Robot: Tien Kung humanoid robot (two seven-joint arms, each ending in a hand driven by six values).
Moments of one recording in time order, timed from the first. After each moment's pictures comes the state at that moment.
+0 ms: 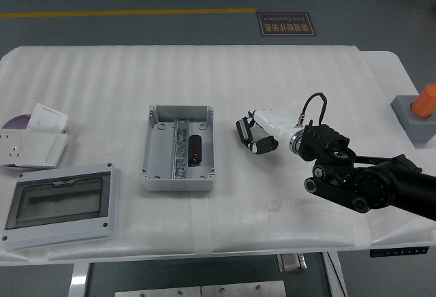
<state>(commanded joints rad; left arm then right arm) 0.04 0.31 -0.31 -0.20 0.13 -0.03 0.10 0.85 -0.32 0.17 1.05 -1.48 -0.28 -0.22</state>
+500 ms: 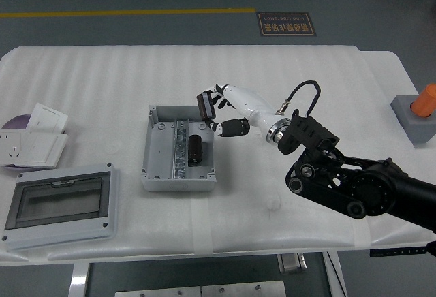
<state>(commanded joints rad) 0.06 0.30 -0.29 -0.20 0.11 -0.04 0.11 0.79 -0.29 0.32 1.31 -1.52 -0.39 -0.19</state>
